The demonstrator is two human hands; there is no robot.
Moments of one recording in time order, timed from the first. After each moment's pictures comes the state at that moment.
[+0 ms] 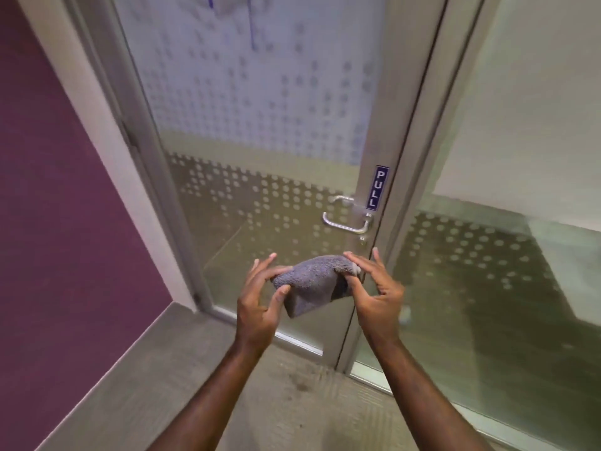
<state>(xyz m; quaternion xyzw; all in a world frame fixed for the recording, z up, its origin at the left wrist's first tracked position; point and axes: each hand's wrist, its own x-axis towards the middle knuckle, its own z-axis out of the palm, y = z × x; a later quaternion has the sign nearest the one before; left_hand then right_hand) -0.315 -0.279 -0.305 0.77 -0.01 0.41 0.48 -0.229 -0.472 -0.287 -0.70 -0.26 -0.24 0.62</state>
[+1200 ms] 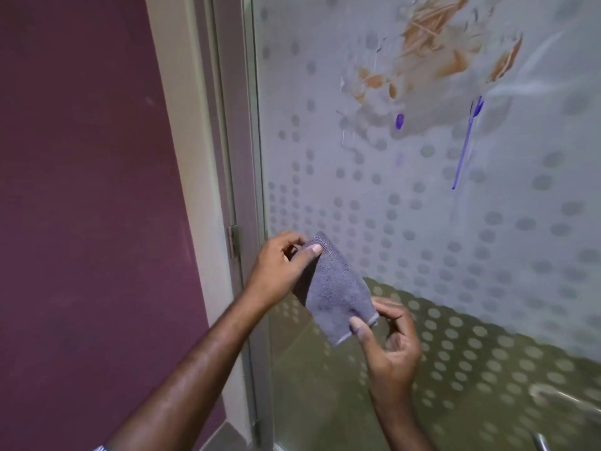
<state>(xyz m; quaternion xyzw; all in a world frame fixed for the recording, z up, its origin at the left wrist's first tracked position) -0.104 0.131 -0.111 0.82 0.04 0.37 0.44 -0.063 -0.055 -0.214 -0.52 -0.32 -0.20 0.77</state>
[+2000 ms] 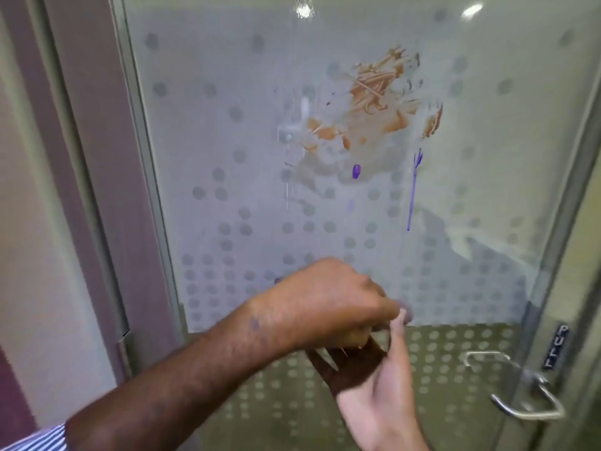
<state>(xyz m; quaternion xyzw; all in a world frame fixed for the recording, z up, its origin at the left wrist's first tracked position) -0.058 0.154 -0.001 0.79 -0.54 0.27 -0.12 -0.085 0.057 -0.114 -0.27 0.02 -0.04 0.96</state>
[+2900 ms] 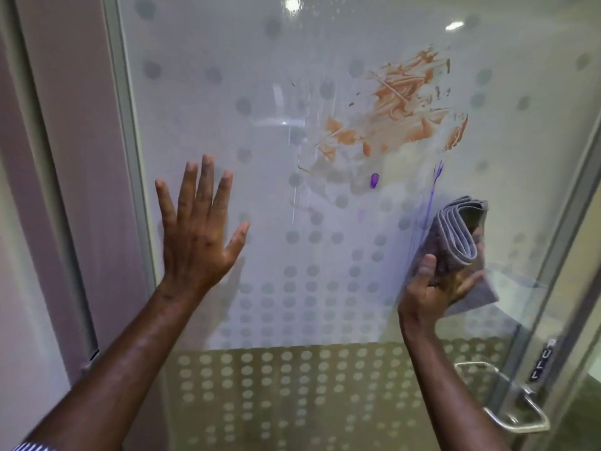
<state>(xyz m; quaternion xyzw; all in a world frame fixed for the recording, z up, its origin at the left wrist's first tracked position) 0.101 0.313 -0.030 0.79 -0.12 0.61 0.00 0.093 -0.035 -0.105 -0.64 0.11 -0.65 0.41</state>
